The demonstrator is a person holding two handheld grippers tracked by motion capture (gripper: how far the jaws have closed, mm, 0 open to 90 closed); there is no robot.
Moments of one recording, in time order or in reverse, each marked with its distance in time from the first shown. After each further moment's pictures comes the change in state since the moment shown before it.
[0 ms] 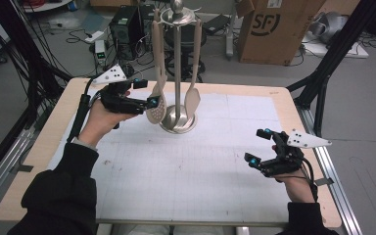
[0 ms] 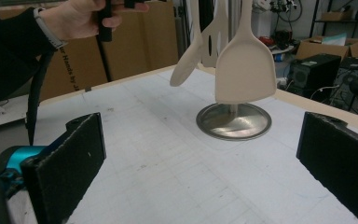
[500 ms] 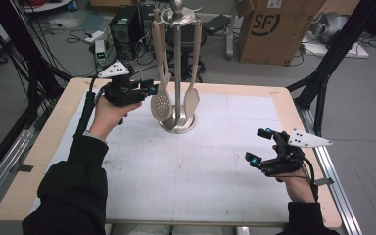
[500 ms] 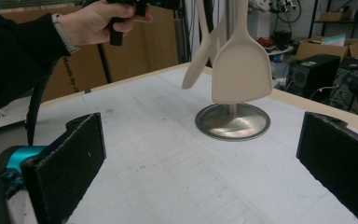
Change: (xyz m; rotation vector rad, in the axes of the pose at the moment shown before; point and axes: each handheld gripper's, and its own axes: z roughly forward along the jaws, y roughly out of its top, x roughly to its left) left arm 0.021 -0.003 0.019 0.008 0.062 -0.091; right arm -0.002 -0.001 -0.002 -0.005 -0.002 0.009
